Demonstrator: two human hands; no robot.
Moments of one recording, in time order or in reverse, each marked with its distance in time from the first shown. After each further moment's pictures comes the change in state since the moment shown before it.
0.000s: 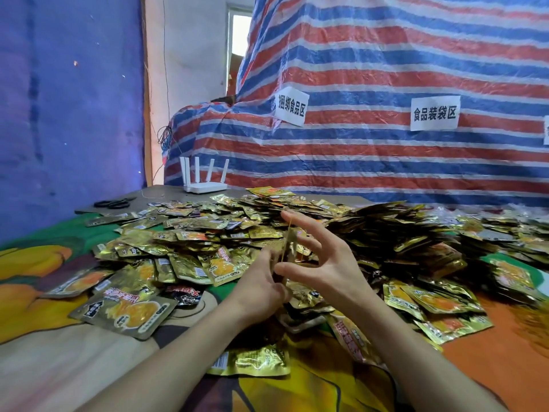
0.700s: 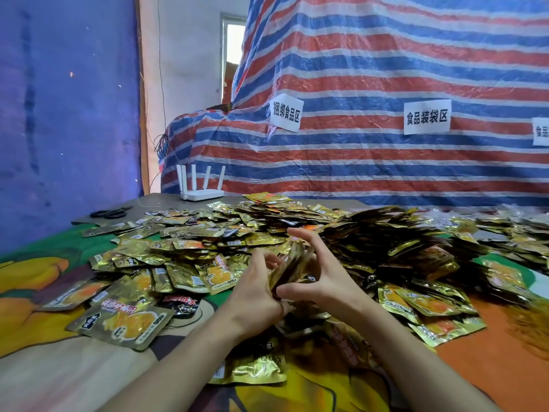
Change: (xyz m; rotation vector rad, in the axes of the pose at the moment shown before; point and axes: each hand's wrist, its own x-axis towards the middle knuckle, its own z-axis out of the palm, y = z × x) left_hand -0.003 -0.003 -0.003 0.231 0.052 0.180; right_hand -0.006 0.004 -0.007 0.003 -0.054 0.228
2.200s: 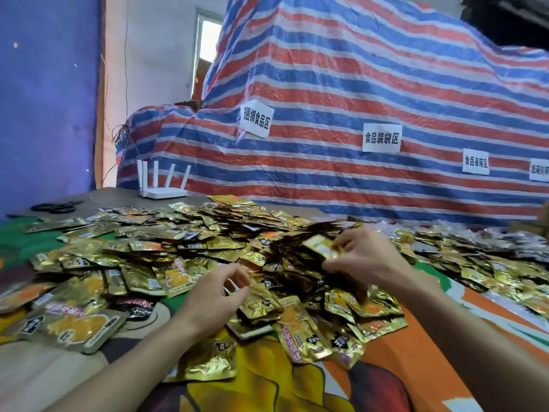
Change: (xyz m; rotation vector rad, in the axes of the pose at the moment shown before) left_hand -0.003 0.006 0.003 0.052 0.055 0.043; right_hand -0.022 -0.060 -0.114 -0.895 0.208 0.379
